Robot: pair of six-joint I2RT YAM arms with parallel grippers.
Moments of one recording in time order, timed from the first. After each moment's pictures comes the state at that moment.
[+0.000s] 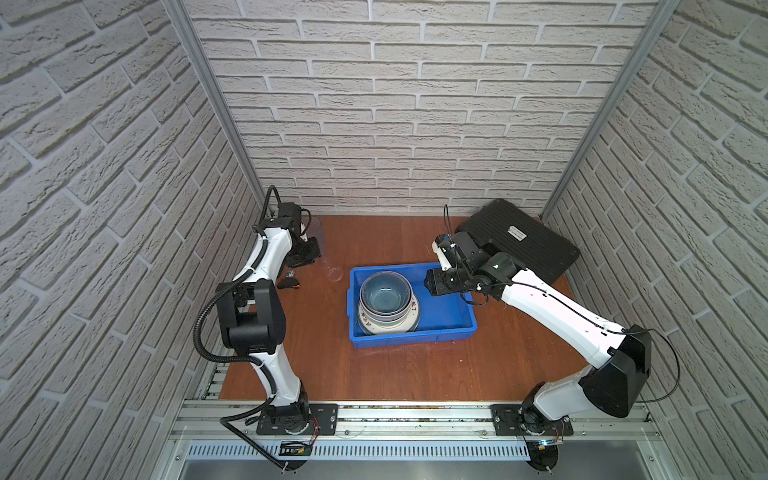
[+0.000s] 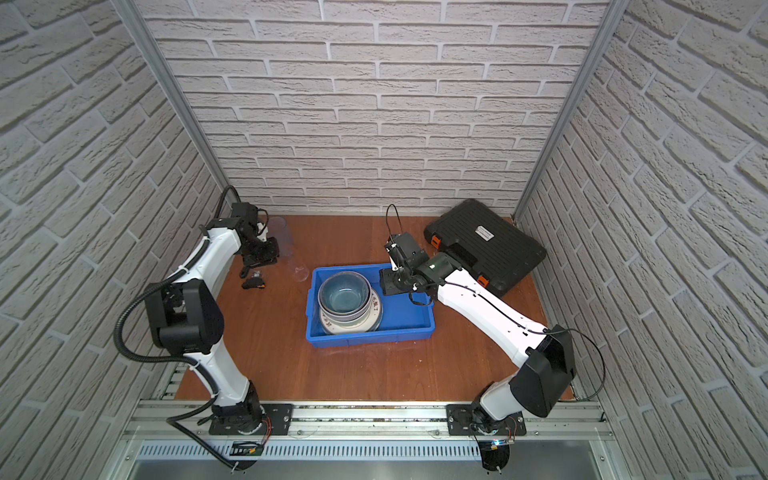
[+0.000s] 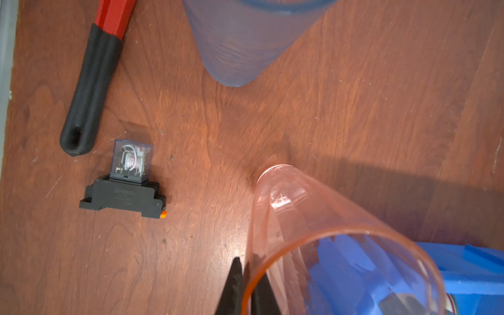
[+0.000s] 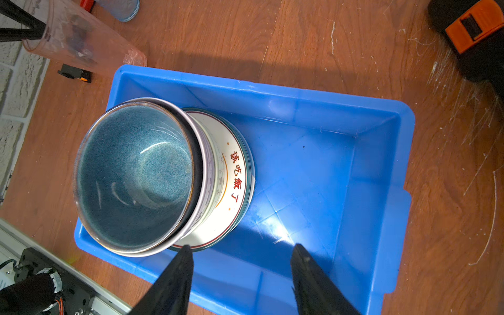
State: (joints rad) left arm 0.05 1.81 1.58 -0.98 0.13 -0.24; right arm 0.64 1.48 1.39 -0.88 0.04 0.46
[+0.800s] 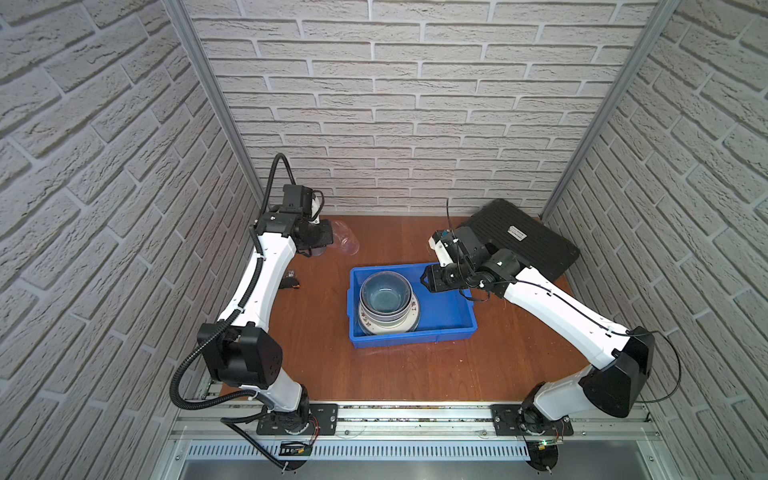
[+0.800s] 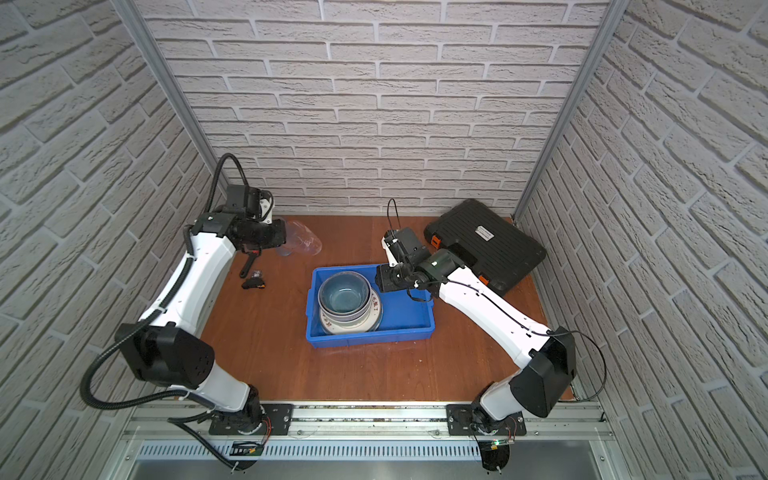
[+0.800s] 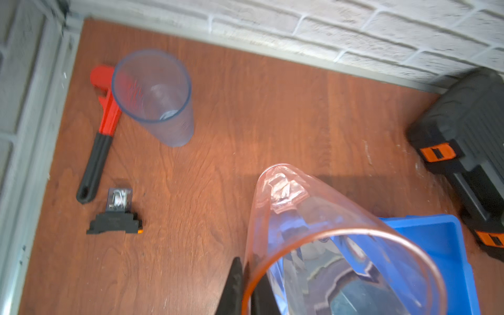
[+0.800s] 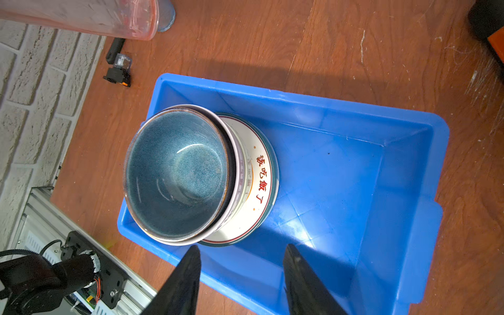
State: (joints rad) left arm -0.15 1.56 1.67 -0.98 0.07 -0.23; right arm 0.64 1.48 1.45 -0.88 -0.04 0.46
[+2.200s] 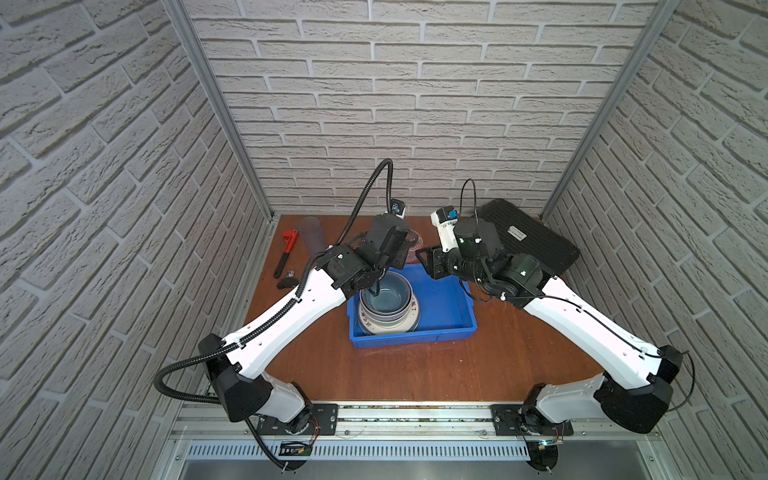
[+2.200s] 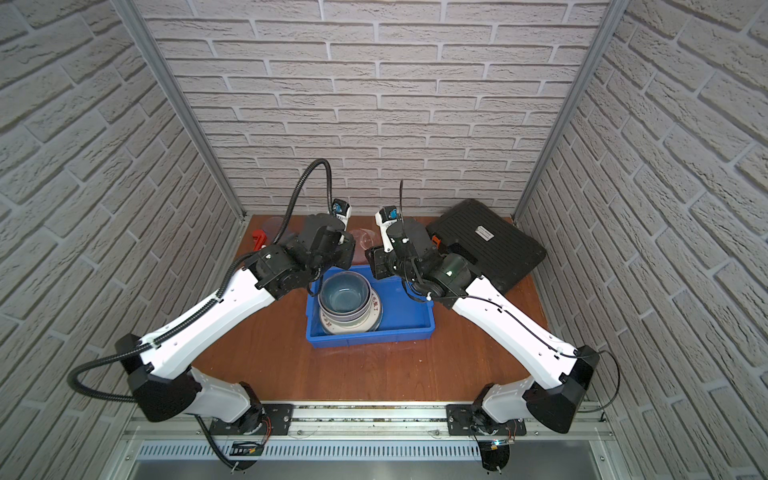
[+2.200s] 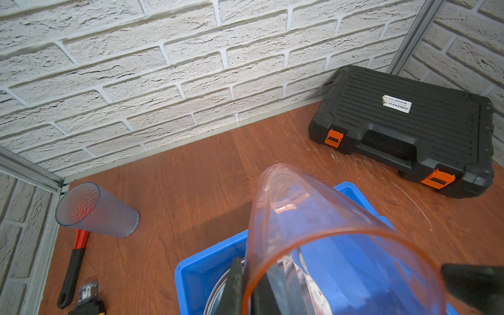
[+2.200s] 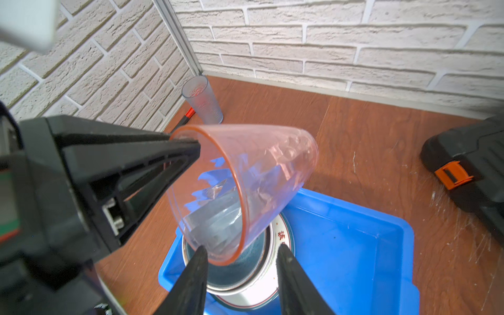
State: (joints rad) left arm -0.85 1.45 1.60 -0.75 -0.48 -0.23; right arm 0.75 1.38 1.52 -0.69 0.14 0.40
